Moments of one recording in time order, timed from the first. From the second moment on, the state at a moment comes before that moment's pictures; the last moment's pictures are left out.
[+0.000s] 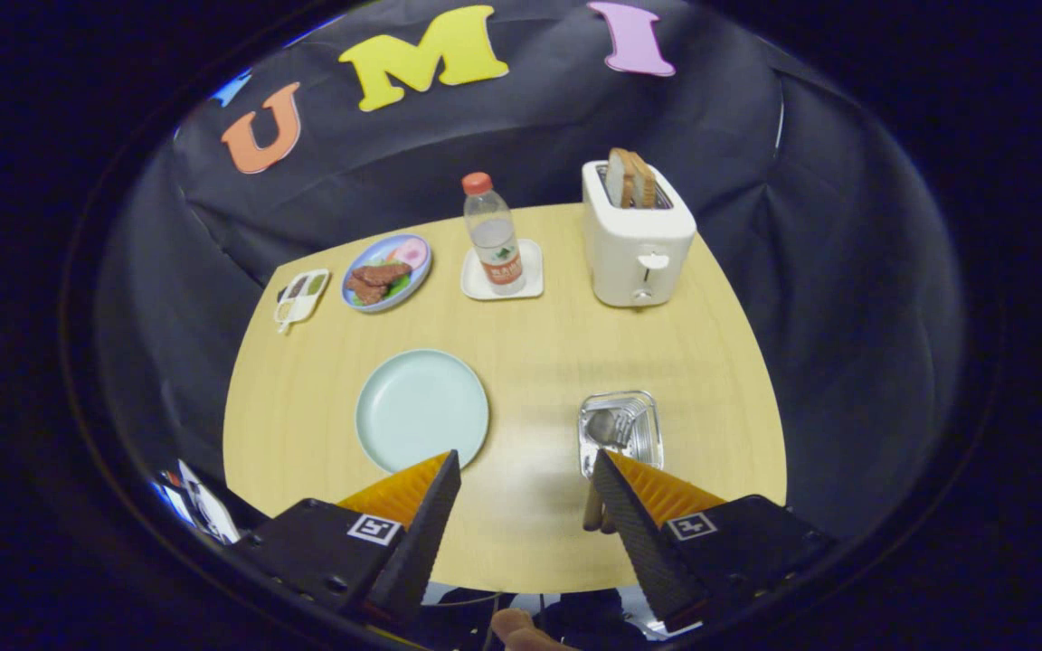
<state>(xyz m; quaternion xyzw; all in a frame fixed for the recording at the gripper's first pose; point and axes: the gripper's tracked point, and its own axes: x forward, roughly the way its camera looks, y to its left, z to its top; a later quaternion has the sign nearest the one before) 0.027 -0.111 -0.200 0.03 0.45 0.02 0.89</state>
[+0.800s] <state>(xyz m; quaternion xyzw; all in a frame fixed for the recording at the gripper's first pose) 0.010 -0.063 -0.032 -0.01 0.15 0.04 0.99</state>
